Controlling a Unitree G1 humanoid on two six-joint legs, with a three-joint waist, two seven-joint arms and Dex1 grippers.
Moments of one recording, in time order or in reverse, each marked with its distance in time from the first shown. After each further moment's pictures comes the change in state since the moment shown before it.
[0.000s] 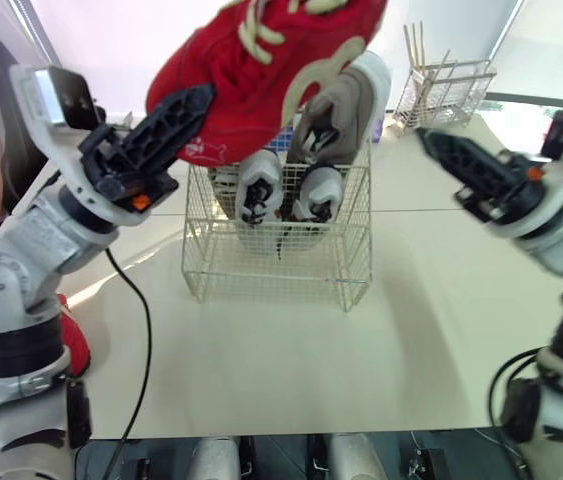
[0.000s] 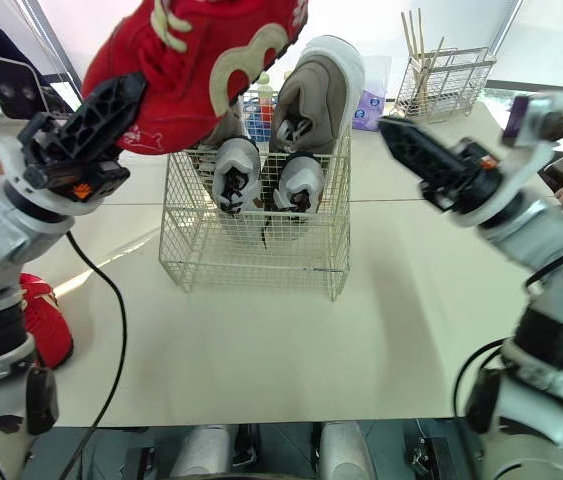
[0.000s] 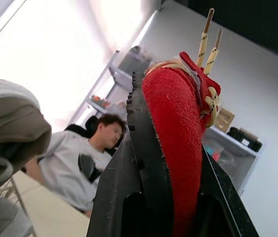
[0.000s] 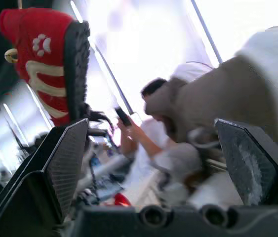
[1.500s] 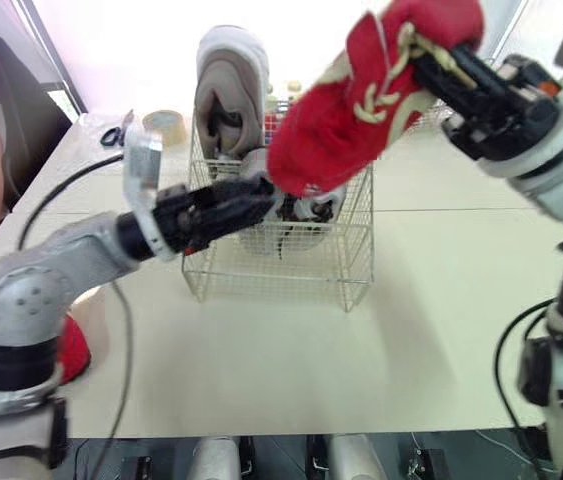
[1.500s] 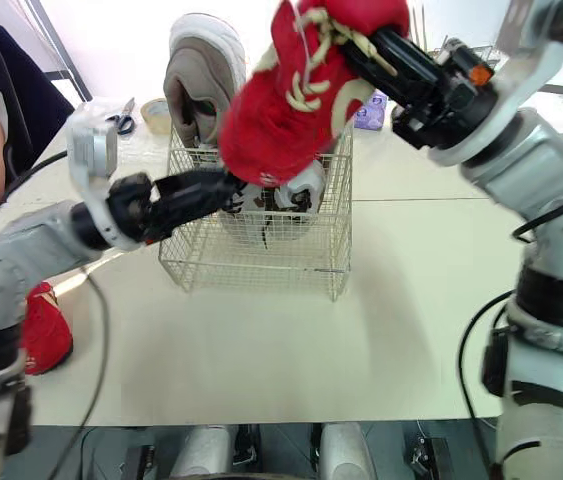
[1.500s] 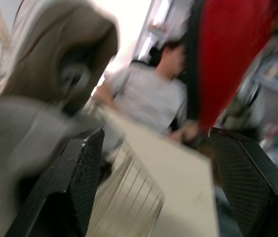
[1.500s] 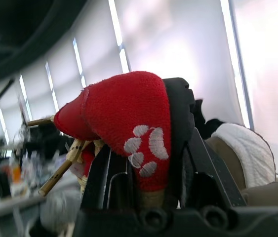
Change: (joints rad) left arm 0.163 0.311 -0.132 -0.107 0.577 0.093 -0.342; right arm -0.271 -0.376 0.238 0.149 -0.076 -0.191 0.232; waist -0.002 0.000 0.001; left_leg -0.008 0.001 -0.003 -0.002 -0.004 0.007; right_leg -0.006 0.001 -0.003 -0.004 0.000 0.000
